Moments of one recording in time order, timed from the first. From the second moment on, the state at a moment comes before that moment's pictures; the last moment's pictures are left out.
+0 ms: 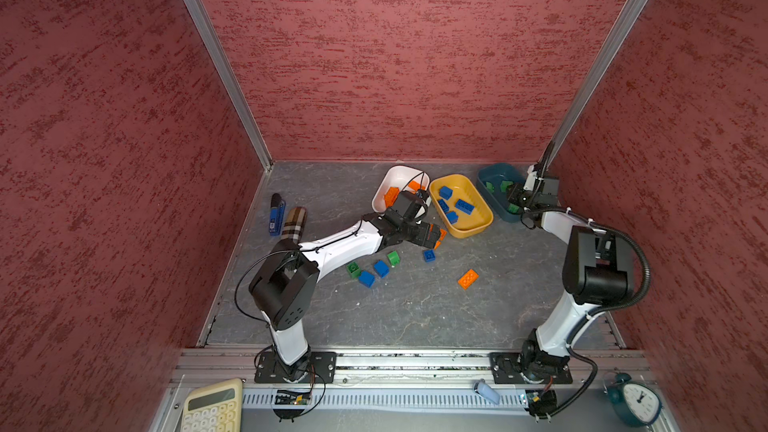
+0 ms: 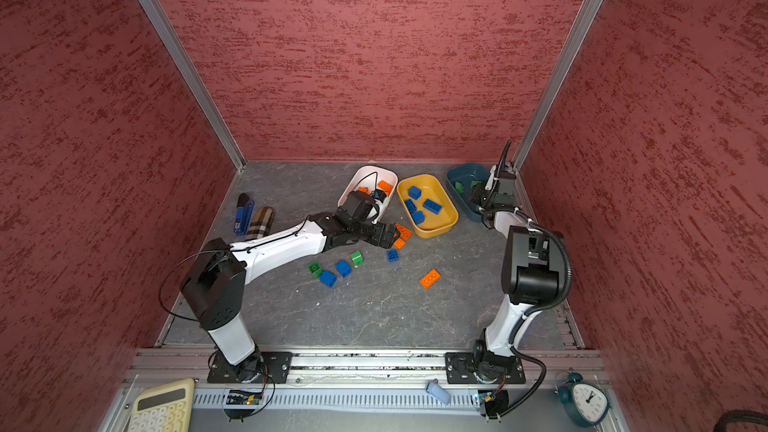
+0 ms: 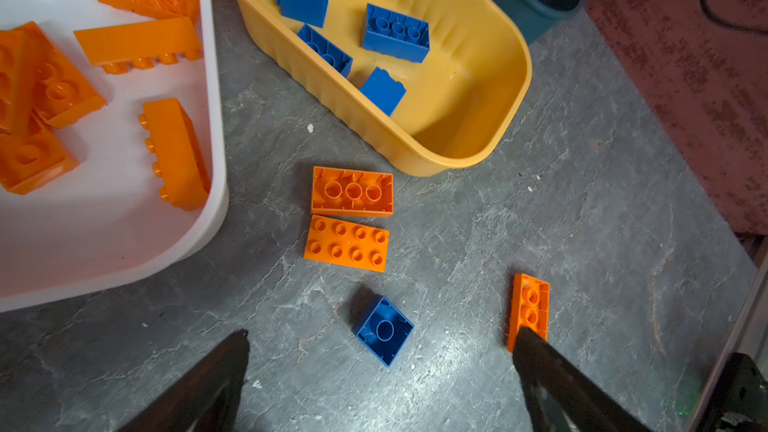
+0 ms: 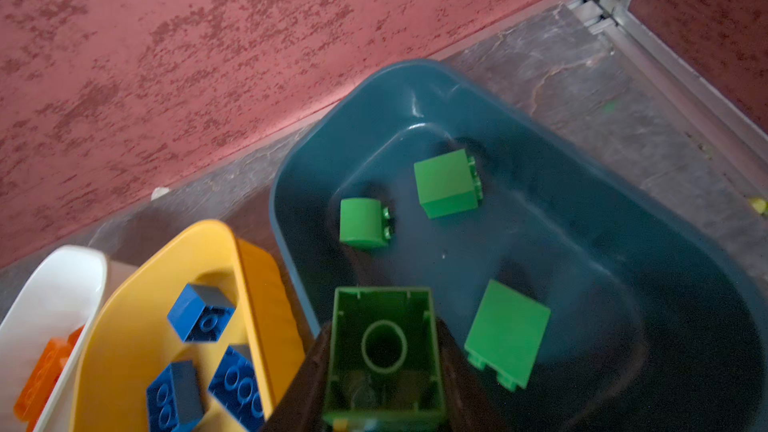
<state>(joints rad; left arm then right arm) -0.76 1.78 1.30 -0.33 0.10 -0.30 -0.19 1.86 1.18 0.10 -0.20 0.34</state>
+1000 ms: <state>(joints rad) -0.81 2.34 1.89 -0.58 -0.11 -0.15 -0.19 1.42 0.96 0.07 -0.21 0.46</state>
